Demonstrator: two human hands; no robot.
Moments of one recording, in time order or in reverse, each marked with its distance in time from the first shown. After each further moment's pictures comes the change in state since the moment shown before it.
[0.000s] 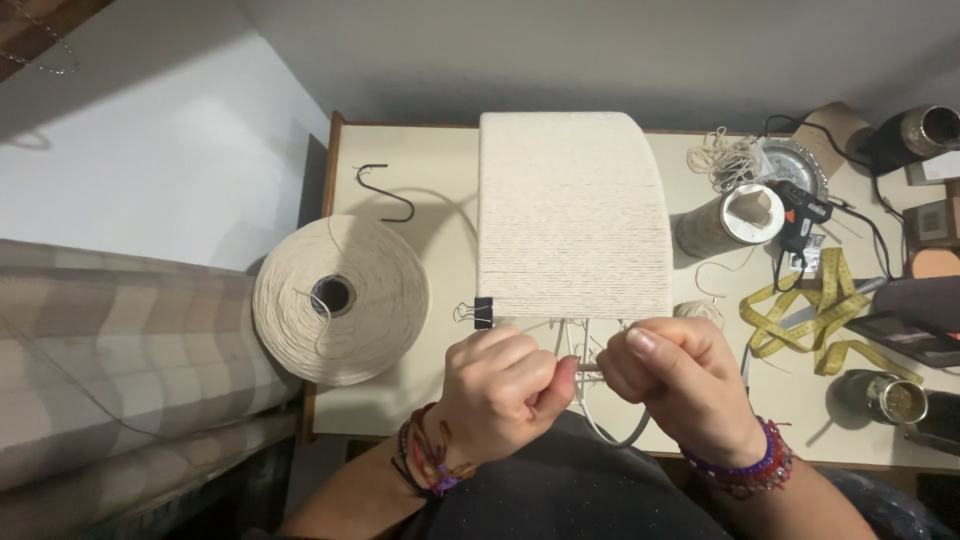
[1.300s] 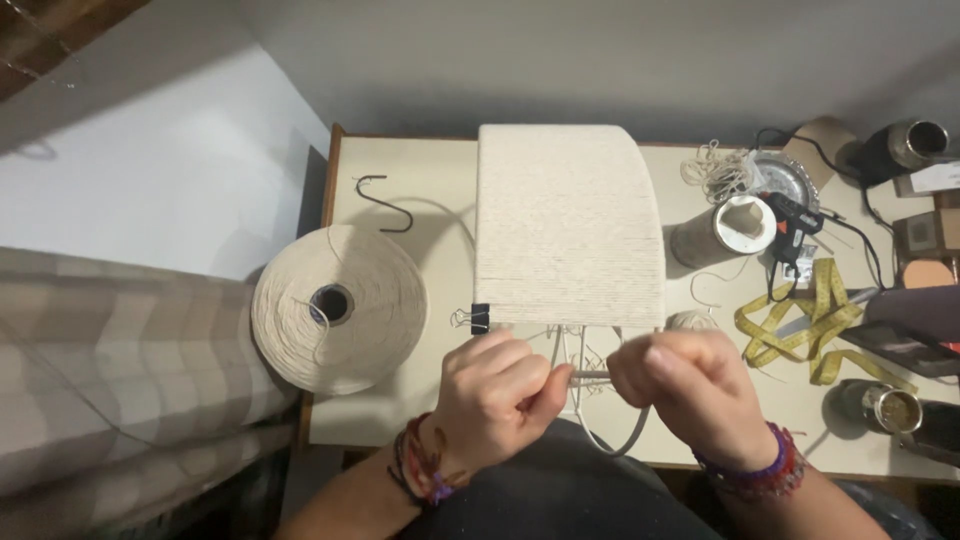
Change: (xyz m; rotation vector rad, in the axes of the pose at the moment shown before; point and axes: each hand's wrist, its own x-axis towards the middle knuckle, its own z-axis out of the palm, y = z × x) left_hand 0.002 0.000 -0.004 -0.076 -0.023 -0.005; right_hand -0.002 -0.006 -0.010 -0.122 -0.083 -0.120
